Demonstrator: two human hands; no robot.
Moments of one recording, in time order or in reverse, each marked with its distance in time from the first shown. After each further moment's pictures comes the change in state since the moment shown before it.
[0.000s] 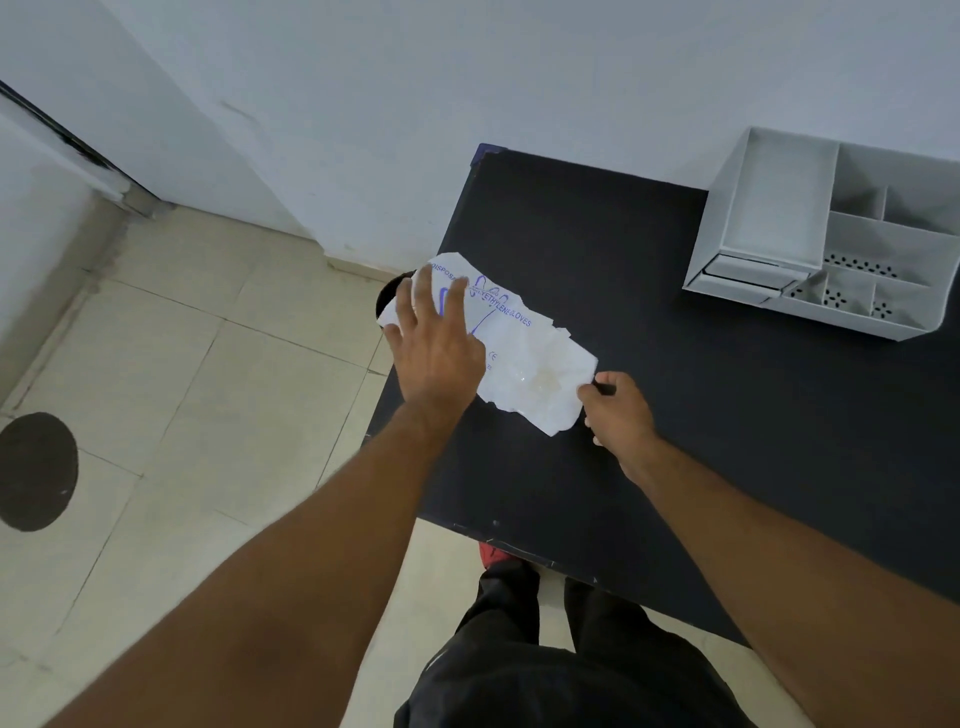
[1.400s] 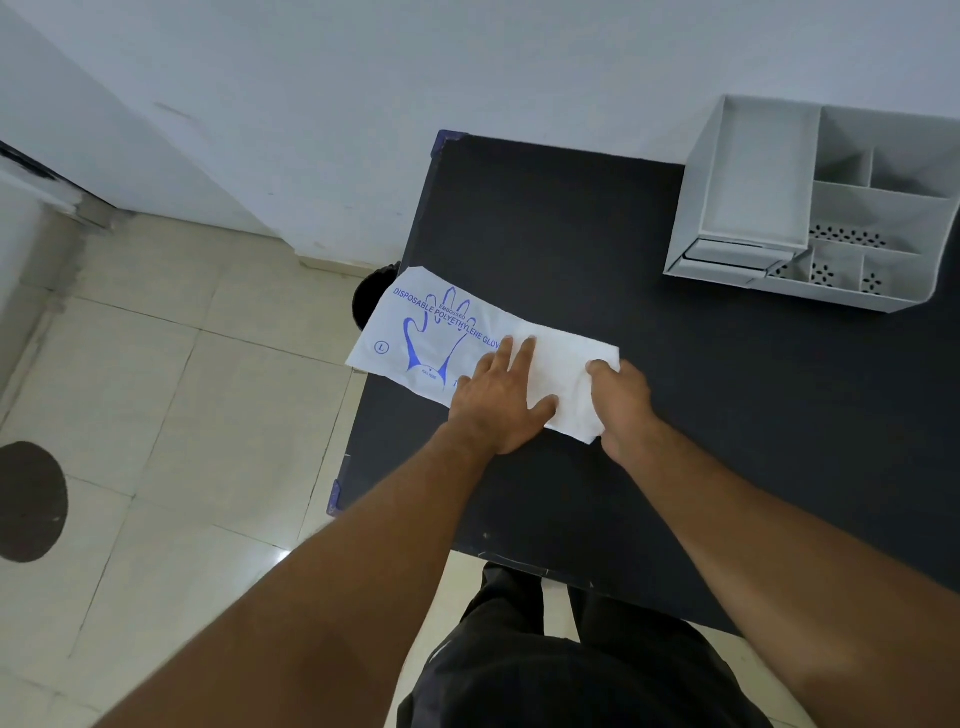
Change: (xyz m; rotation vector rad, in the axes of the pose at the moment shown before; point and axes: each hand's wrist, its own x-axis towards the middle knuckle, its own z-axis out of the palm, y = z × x) left_hand -0.016 0.046 0.057 -0.037 -0.673 0.257; right_hand 0.019 -0.017 -0.007 0.409 0.086 0.202
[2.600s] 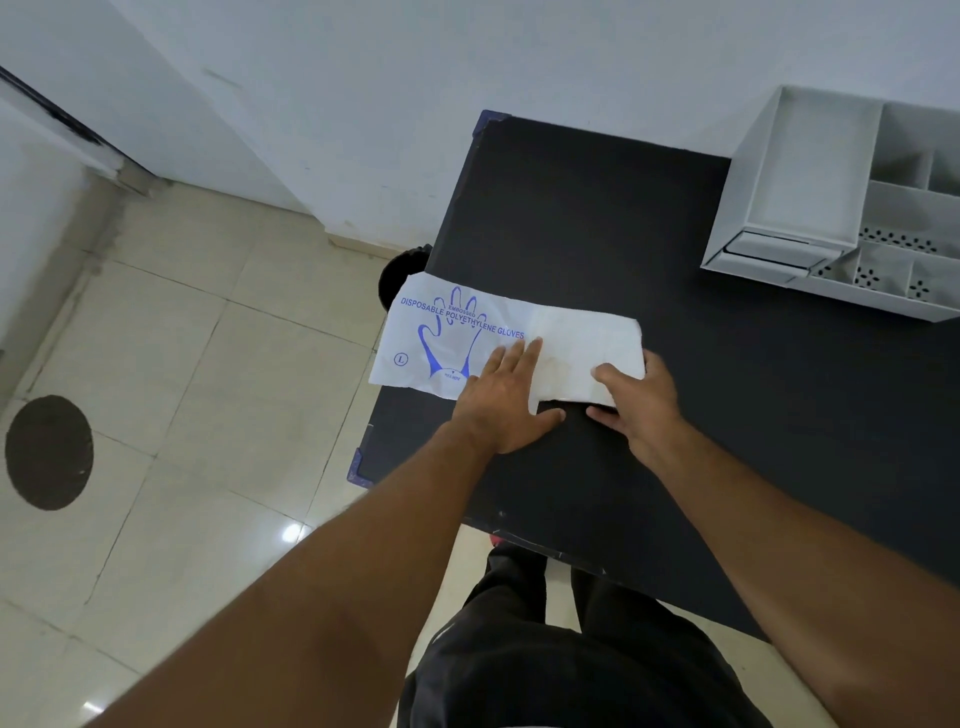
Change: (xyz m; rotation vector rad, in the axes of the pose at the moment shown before) left_hand -0.020 -0.027 0.013 -0.056 -0.017 -0.026; right_hand -0.017 0.007 -0.003 0.039 -0.102 -0.066
